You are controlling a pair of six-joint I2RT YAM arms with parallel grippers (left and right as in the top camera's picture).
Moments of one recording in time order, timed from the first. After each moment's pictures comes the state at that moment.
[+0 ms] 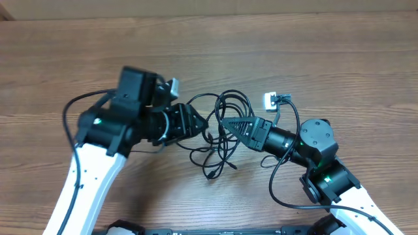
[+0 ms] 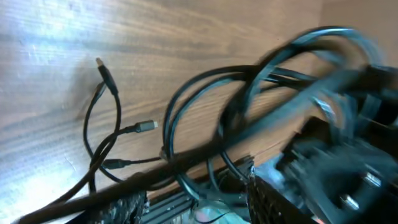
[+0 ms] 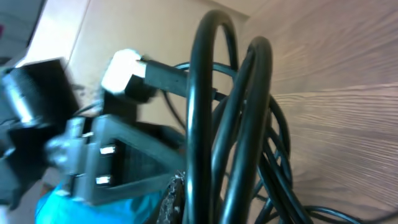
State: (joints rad) left arm -0.34 1.30 1.35 -1.13 0.58 -0.63; right arm 0.52 0.97 0.60 0.27 -0.62 1.16
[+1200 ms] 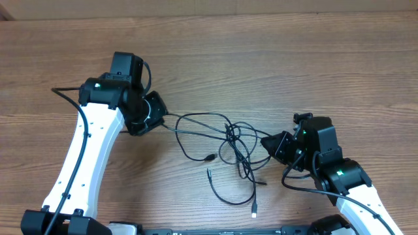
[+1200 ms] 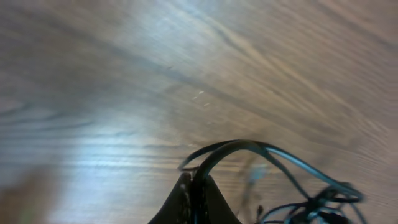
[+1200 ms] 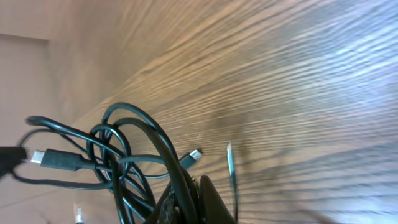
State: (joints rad) left arm -0.13 1.51 1.36 -1.18 0.26 -0.66; right arm 0.30 0.97 0.59 -0.48 -0.38 0.87
